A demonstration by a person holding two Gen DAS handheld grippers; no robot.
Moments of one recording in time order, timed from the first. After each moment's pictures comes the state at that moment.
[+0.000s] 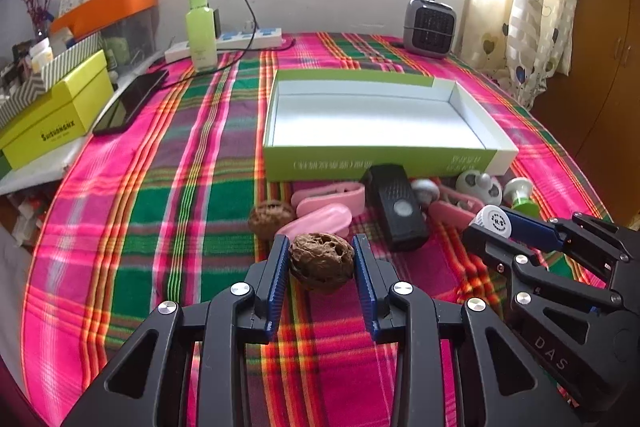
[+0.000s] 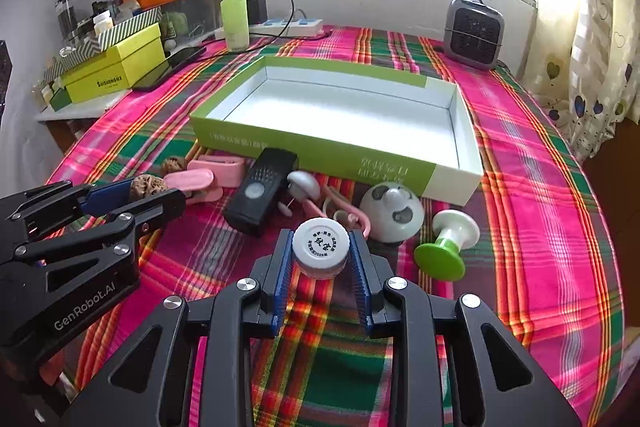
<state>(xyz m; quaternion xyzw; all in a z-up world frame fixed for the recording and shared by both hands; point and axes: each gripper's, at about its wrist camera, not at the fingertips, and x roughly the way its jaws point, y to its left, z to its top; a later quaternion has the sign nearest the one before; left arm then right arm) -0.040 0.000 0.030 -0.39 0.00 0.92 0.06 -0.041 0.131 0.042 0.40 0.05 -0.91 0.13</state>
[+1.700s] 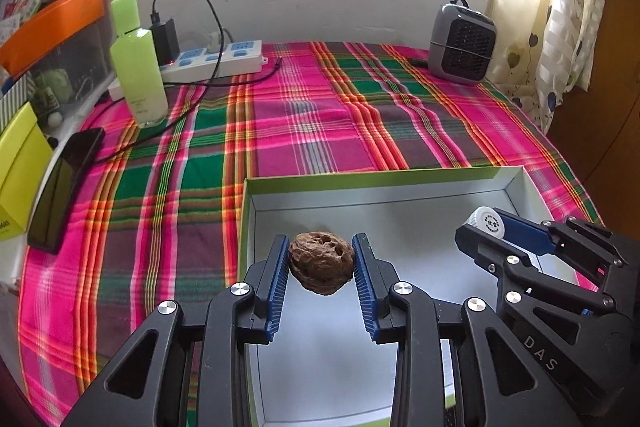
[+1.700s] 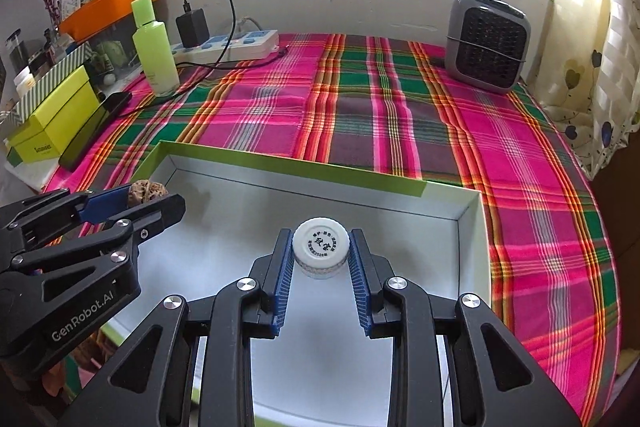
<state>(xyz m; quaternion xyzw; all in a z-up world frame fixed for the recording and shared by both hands) -0.219 0.011 0.037 -0.42 0.01 0.90 0.08 -0.208 0.141 0.044 0.43 0.03 -0.90 0.10</state>
